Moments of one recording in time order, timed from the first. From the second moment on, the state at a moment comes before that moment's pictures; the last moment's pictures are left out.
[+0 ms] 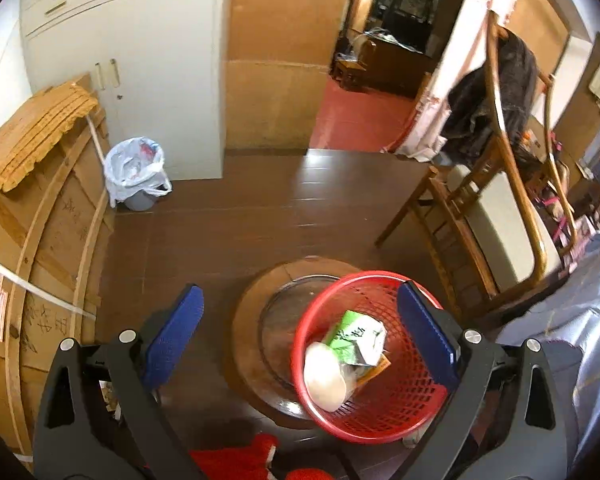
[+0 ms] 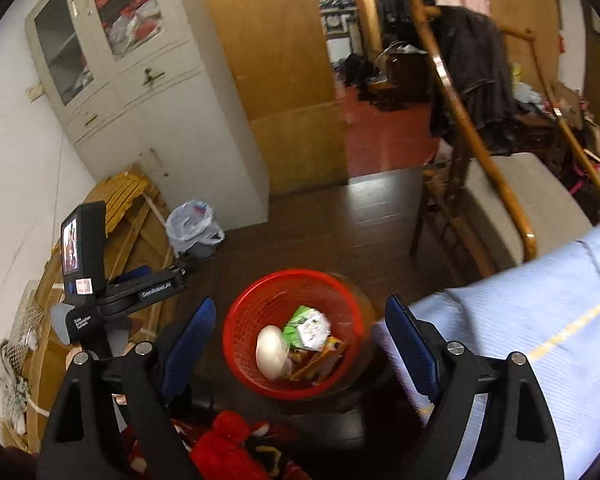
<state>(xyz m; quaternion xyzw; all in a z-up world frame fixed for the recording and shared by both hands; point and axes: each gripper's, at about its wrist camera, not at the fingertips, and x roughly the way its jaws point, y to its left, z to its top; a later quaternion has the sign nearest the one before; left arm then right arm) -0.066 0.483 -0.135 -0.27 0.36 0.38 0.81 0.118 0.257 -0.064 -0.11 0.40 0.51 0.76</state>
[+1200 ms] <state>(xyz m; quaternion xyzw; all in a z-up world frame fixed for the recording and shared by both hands) 0.139 0.008 -0.073 0.03 0.43 -0.11 0.89 0.096 -0.277 -0.055 0.08 0.34 0.13 0.93</state>
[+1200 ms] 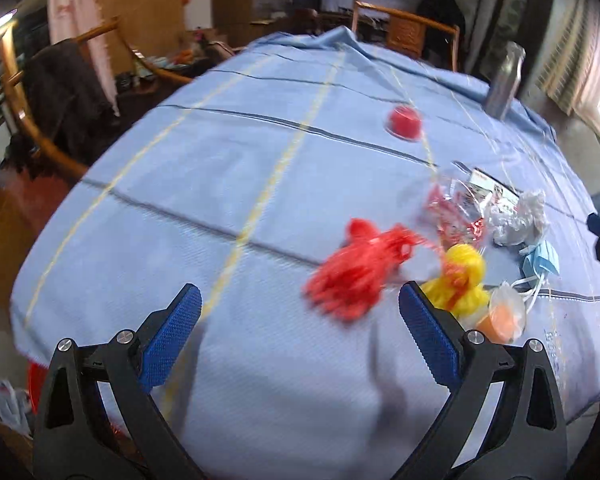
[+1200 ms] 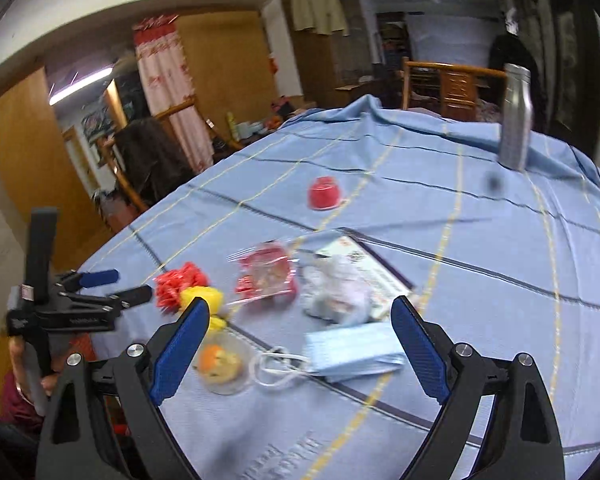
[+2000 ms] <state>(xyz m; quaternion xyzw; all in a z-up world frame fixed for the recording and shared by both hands) 0.149 0.055 -0.057 -0.02 0.42 -0.08 0.90 0.157 -0.270 -0.082 0.05 0.40 0.11 0.91</state>
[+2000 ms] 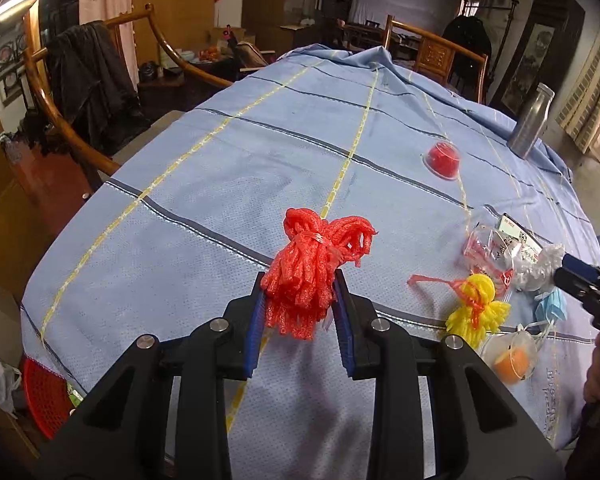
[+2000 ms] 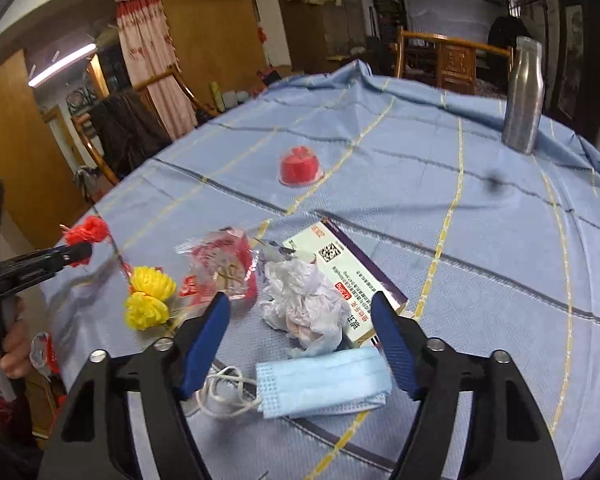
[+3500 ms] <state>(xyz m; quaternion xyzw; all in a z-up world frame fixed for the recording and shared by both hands) 0.006 0.387 -0.124 -0.18 0.42 0.26 0.85 0.134 -0.046 -0.006 0.02 0.35 0.34 0.87</state>
